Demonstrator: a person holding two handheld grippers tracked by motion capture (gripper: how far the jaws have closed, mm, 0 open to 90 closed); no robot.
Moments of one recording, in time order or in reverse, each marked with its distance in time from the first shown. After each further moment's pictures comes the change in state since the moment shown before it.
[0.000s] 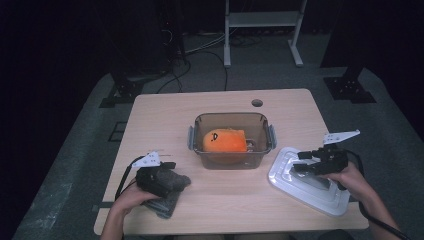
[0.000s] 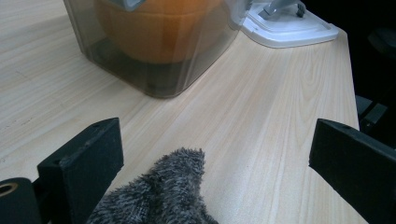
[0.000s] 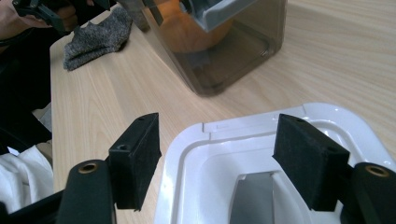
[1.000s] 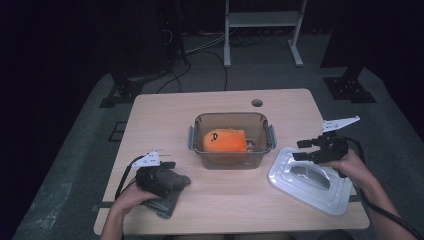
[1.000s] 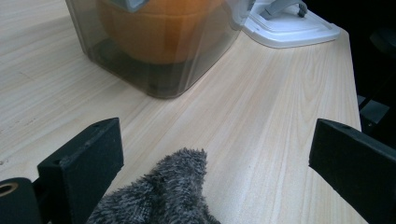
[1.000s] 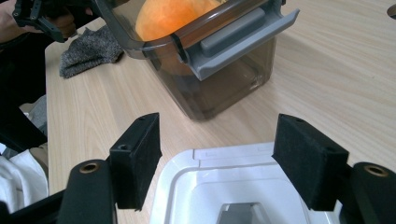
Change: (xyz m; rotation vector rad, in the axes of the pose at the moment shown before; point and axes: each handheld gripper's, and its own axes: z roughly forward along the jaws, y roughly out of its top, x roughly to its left) left arm 0.001 0.000 0.000 -0.003 0.004 -0.001; right arm 0.000 0.038 -0.007 0.017 -0.022 -0.053
